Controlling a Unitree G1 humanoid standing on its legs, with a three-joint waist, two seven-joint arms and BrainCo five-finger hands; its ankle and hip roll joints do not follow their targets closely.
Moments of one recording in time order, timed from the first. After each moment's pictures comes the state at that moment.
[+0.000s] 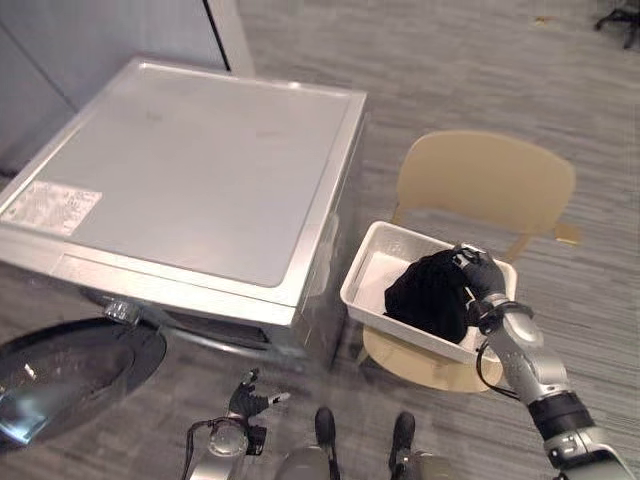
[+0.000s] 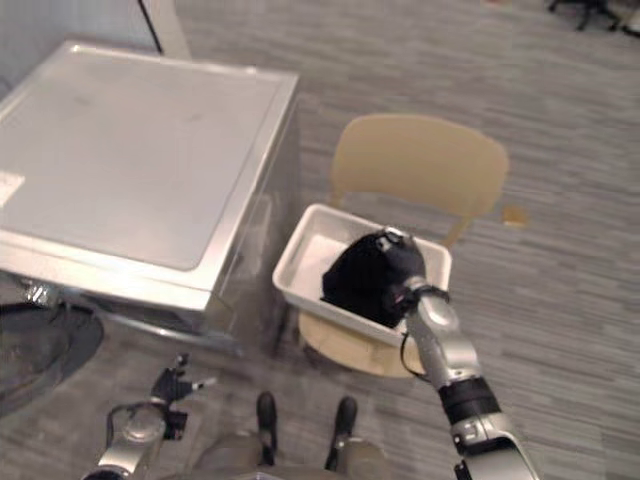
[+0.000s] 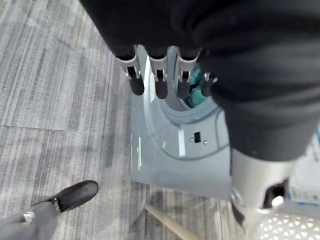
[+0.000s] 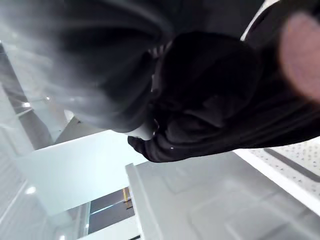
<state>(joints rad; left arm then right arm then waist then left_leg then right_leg) 0.09 0.31 -0.18 0.72 -0.12 -0.06 0.04 -0.23 -0.37 0.19 0.20 0.65 -0.07 0.02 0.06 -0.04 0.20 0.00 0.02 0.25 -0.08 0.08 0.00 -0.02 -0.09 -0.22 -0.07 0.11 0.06</state>
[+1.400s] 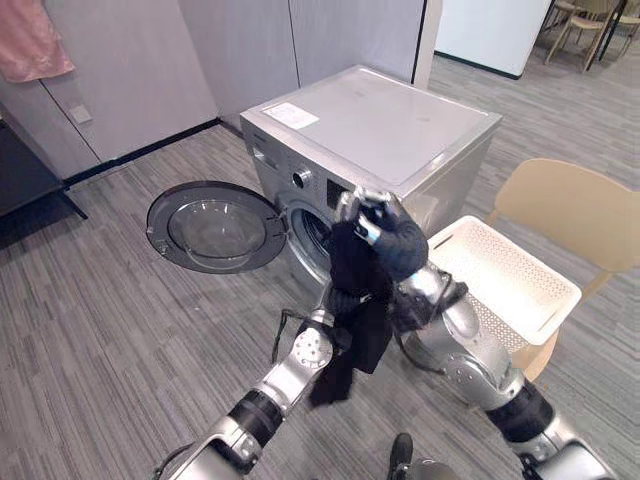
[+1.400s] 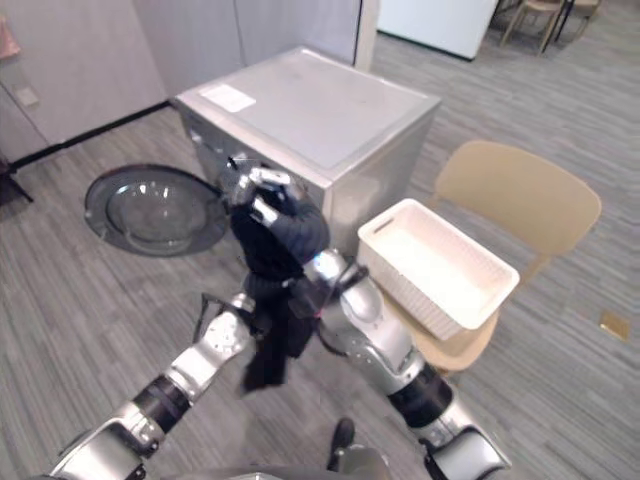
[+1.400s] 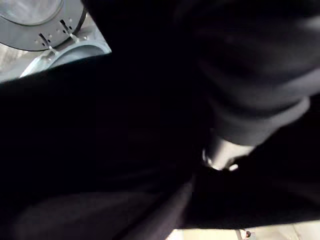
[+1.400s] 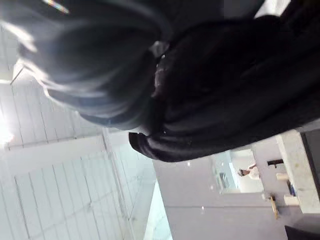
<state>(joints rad) -0.32 0.27 -0.55 0.39 -0.02 -0.10 0.20 -0.34 -0.28 0.53 -0.26 0.69 -0.19 0.02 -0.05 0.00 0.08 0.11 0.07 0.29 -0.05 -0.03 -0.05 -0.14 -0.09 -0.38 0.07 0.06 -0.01</state>
